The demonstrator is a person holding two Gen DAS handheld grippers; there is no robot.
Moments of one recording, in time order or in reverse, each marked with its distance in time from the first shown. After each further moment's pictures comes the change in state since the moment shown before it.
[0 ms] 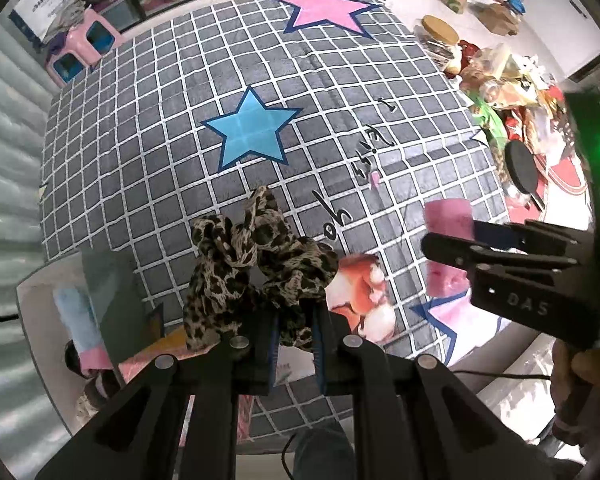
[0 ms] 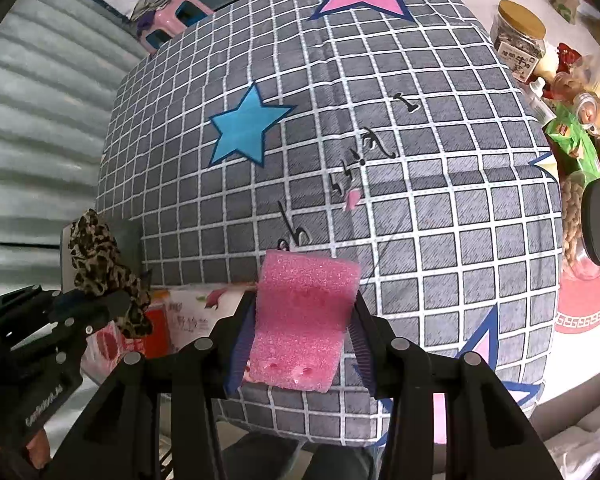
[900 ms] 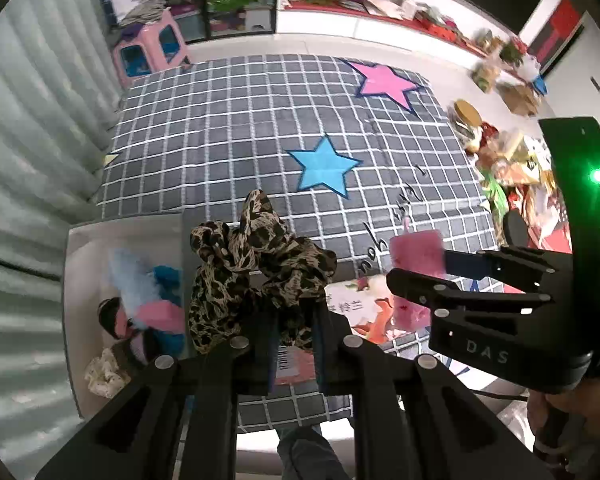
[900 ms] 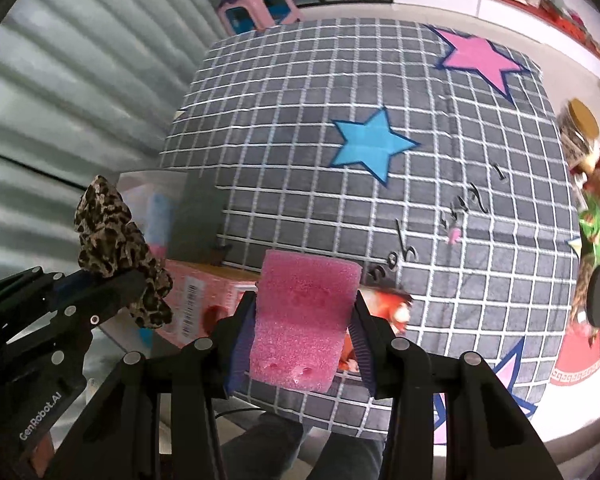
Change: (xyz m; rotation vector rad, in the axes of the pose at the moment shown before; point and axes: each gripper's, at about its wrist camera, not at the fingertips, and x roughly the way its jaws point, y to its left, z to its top) left arm -0.083 0.085 -0.067 -0.222 -0.211 -0.011; right arm -0.028 0.146 -0.016 -0.283 -0.041 -0.004
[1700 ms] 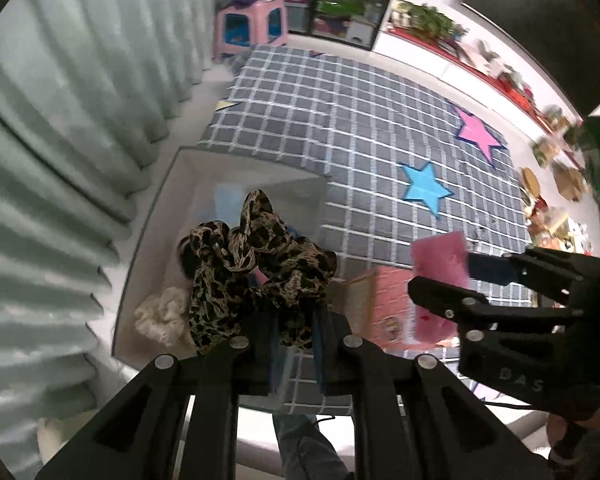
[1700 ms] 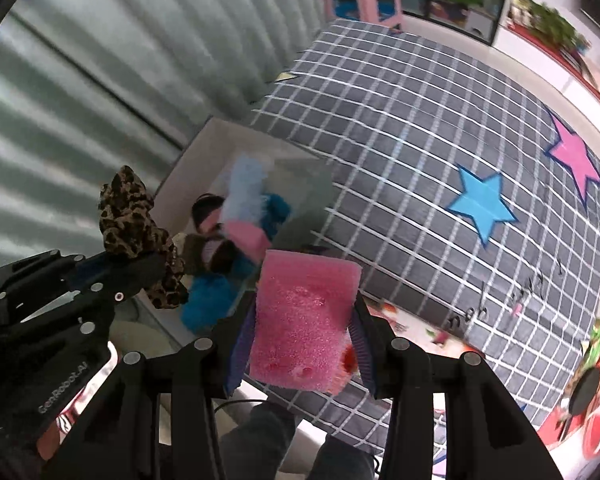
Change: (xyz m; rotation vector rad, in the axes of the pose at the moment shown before) left arm -0.024 0.128 -0.067 -0.322 -0.034 0.092; right arm 0.032 0.149 0.009 -0.352 0.071 0.017
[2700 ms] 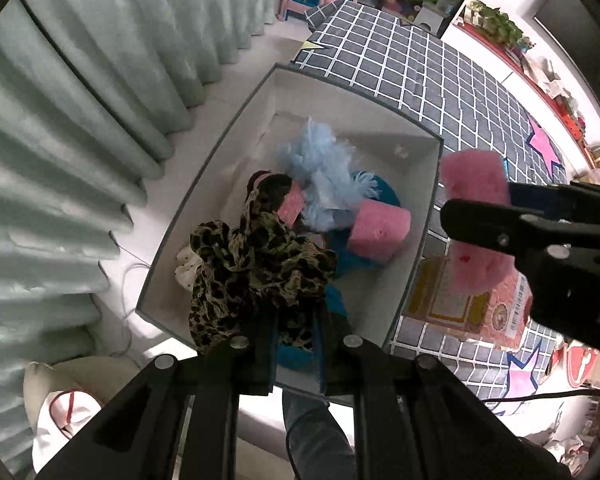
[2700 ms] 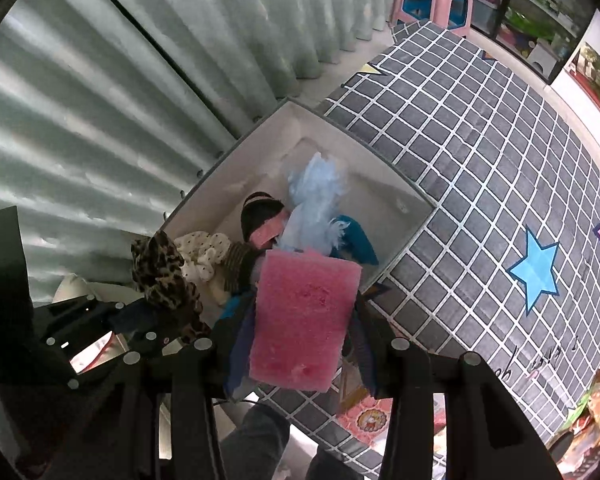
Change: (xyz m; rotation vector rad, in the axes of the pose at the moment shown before) left arm 0.049 0.070 -0.029 -0.172 0.111 0.078; right arm 0.057 0.074 0.050 -0.168 0.083 0.005
